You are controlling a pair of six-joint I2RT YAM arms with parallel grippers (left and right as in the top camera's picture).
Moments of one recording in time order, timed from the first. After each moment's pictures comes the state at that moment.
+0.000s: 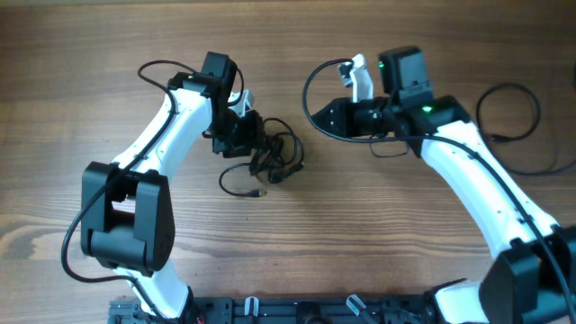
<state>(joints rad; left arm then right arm) -0.24 1.89 1.38 -1.00 0.42 -0.35 0.32 1.60 1.22 -0.56 -0.69 0.33</state>
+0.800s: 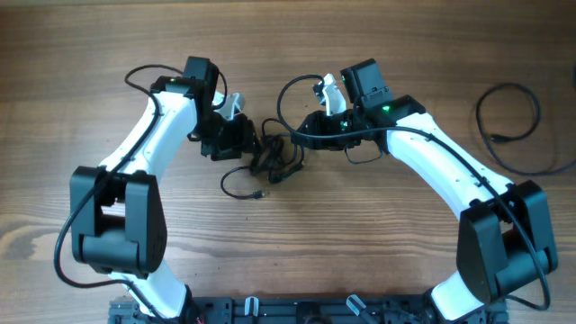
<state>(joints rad) -0.17 1.86 1.33 -1.01 0.51 -0.18 0.41 1.76 1.22 -0.54 -0.66 0.40</state>
